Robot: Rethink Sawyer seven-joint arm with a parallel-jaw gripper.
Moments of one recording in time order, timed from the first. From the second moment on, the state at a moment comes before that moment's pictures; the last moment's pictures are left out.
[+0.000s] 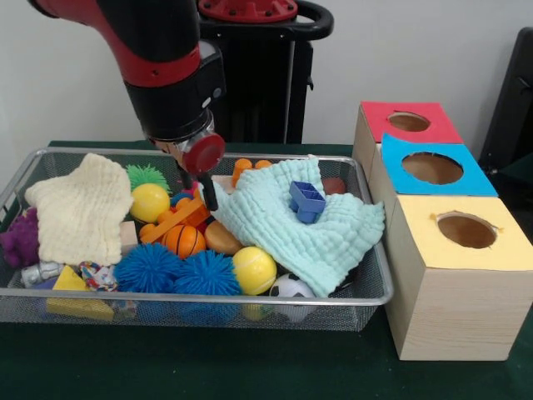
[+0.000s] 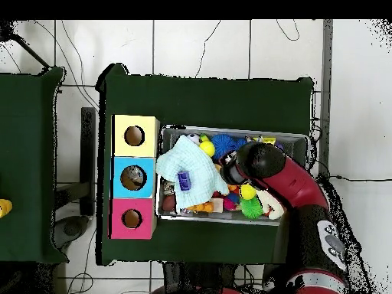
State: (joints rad) arm -0.35 -0.49 -0.16 1.56 0.29 0.75 1.97
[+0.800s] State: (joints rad) arm -0.34 -0.45 -0.26 1.44 0.18 0.67 1.97
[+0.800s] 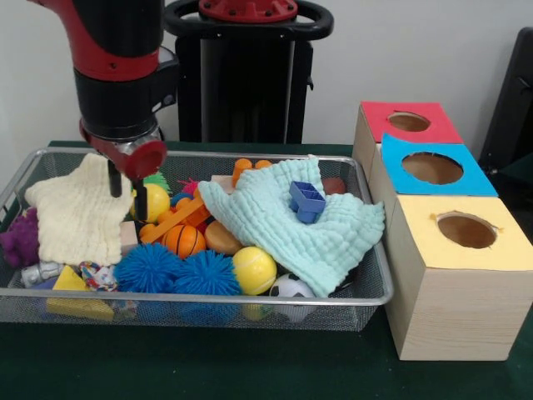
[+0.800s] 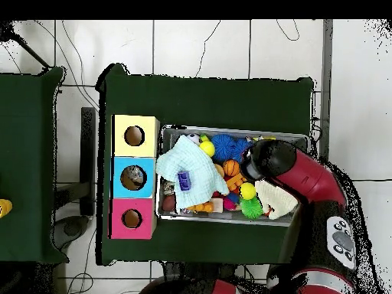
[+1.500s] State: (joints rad) arm -0.40 -0.39 -0.30 1.36 0.10 0.67 1.97
